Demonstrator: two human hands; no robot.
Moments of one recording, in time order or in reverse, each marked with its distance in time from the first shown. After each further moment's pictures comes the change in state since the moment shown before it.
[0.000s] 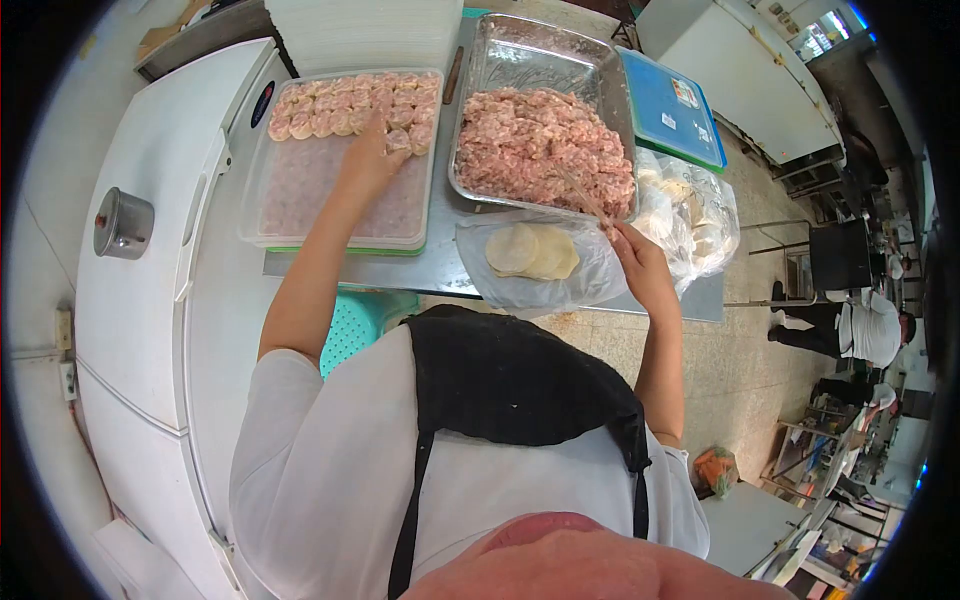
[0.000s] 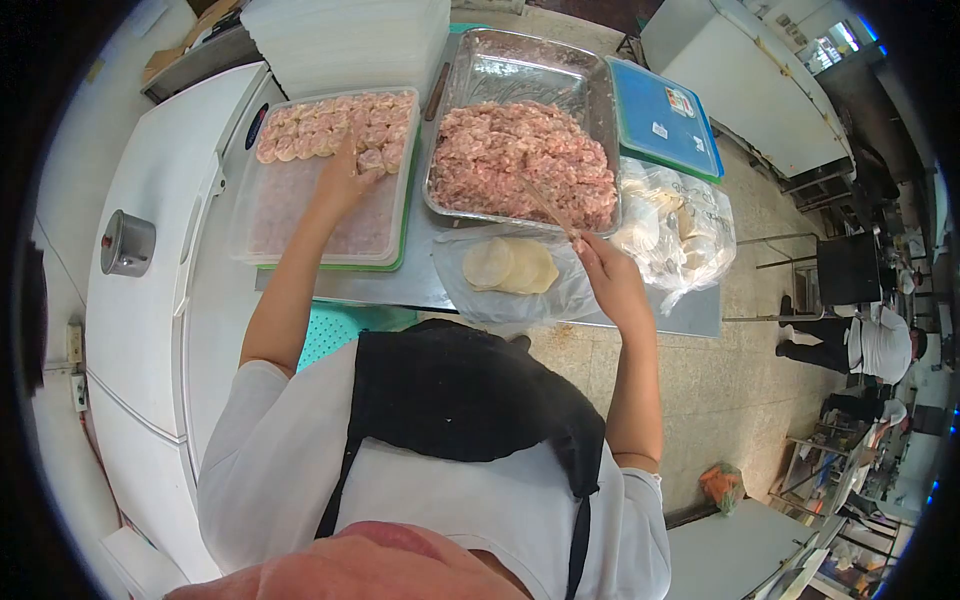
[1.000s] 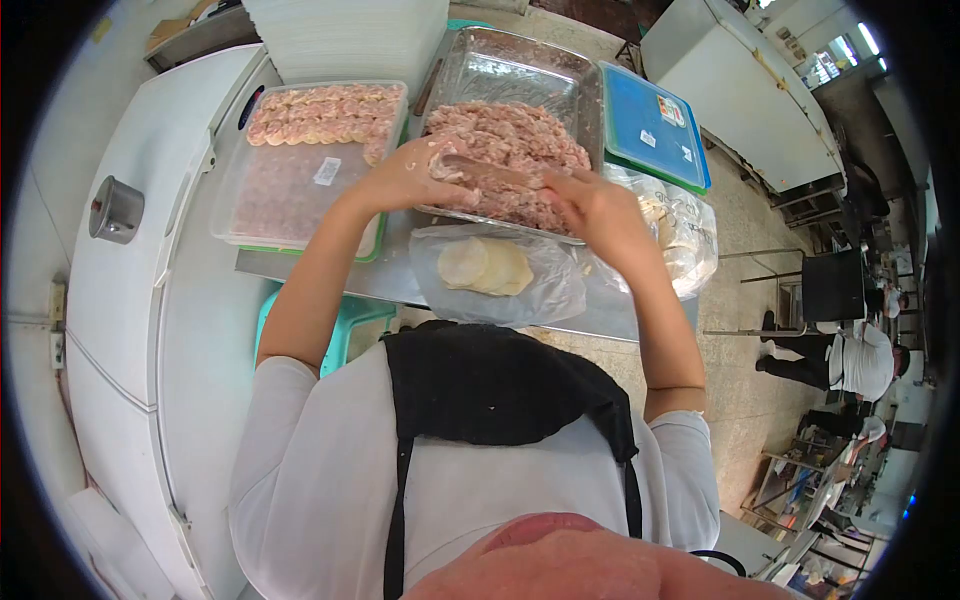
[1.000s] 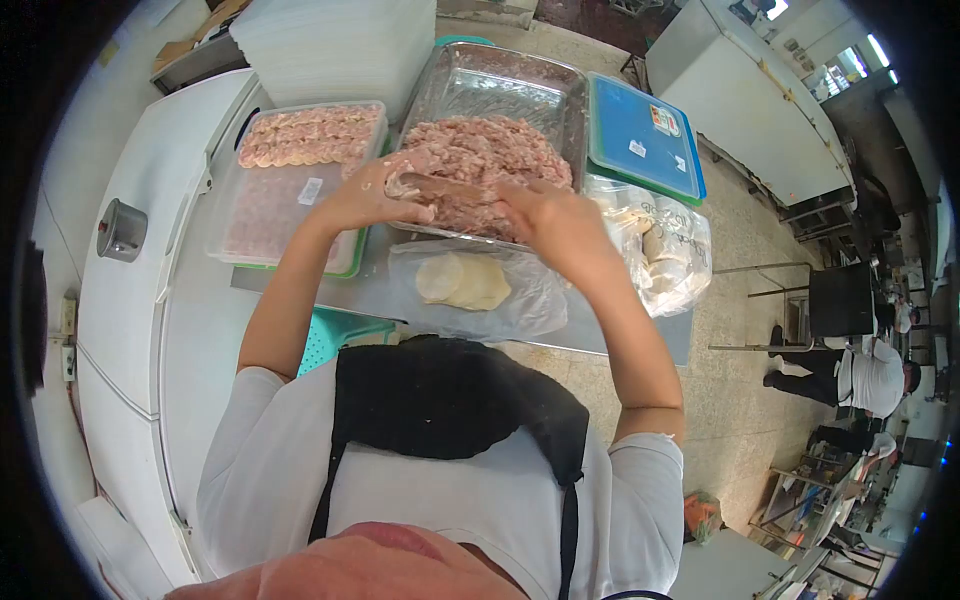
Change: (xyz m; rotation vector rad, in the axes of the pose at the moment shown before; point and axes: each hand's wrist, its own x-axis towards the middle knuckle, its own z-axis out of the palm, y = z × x) left_hand 0.018 0.148 0.000 -0.378 -0.517 -0.008; right_hand 0.068 -0.054 -0.053 -0.423 -0.027 -0.627
